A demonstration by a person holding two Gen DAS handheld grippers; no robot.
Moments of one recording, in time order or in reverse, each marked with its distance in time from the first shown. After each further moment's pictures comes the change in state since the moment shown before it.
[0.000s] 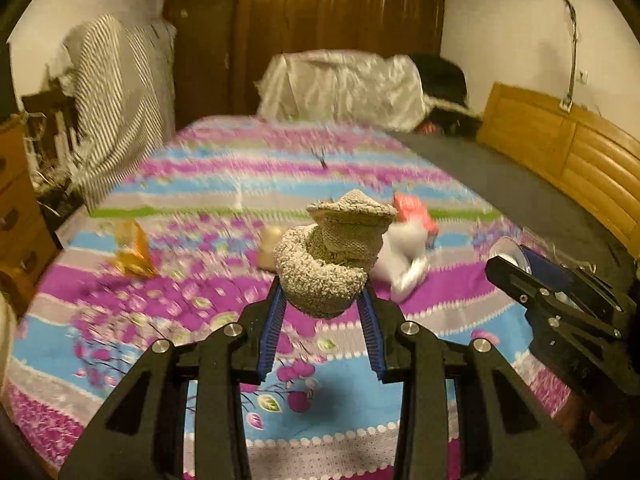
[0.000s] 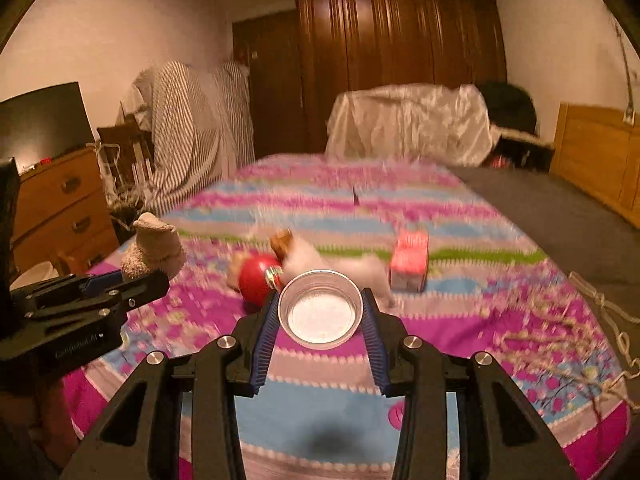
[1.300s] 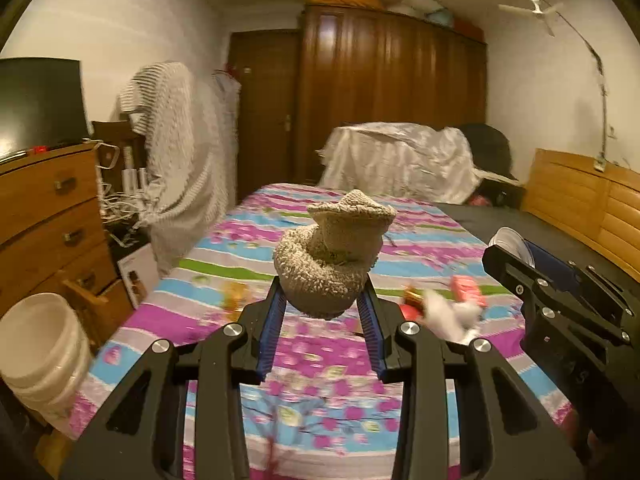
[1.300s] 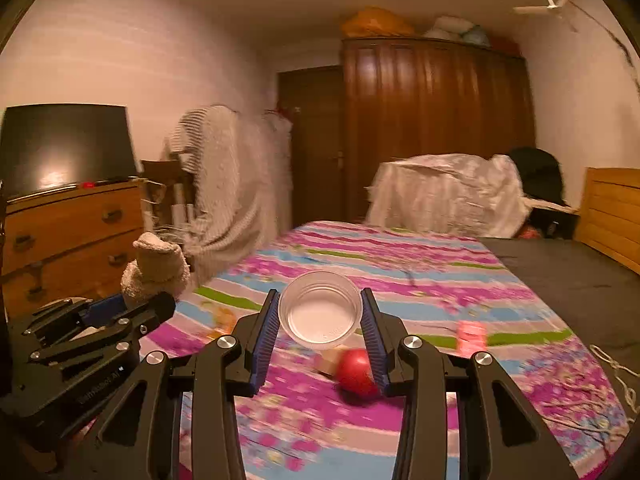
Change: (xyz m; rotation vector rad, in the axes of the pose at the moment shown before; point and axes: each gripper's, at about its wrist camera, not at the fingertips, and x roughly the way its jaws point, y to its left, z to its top) left arm -0.095 0.087 0.021 -0.083 -0.230 0.195; right arm -0.052 0.134 0.068 -0.095 -0.196 0.114
